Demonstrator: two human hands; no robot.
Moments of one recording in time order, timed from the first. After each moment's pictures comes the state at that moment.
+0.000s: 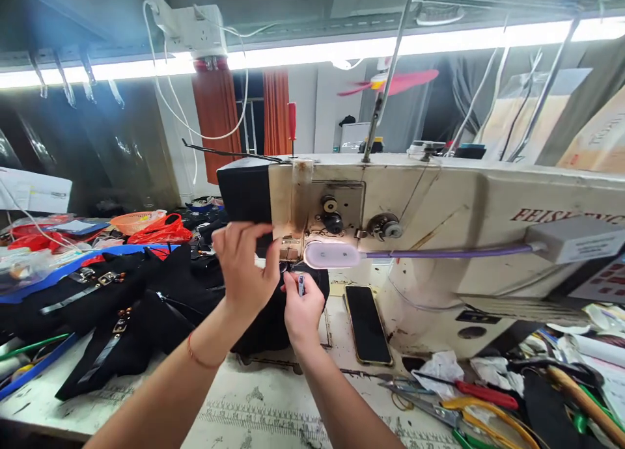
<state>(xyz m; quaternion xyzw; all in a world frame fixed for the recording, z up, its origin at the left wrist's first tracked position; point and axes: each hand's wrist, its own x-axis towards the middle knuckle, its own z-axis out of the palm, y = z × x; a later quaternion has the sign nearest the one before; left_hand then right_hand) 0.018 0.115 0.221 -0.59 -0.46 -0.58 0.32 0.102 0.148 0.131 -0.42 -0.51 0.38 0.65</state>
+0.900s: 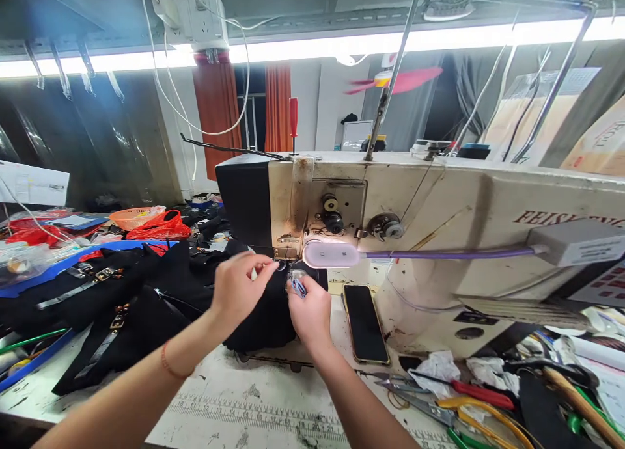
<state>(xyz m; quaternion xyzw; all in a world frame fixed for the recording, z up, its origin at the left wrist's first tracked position) -0.006 0.113 0.197 -0.62 -0.54 -0.57 -0.04 0.127 0.152 0.128 -0.51 -0.65 0.22 0.52</state>
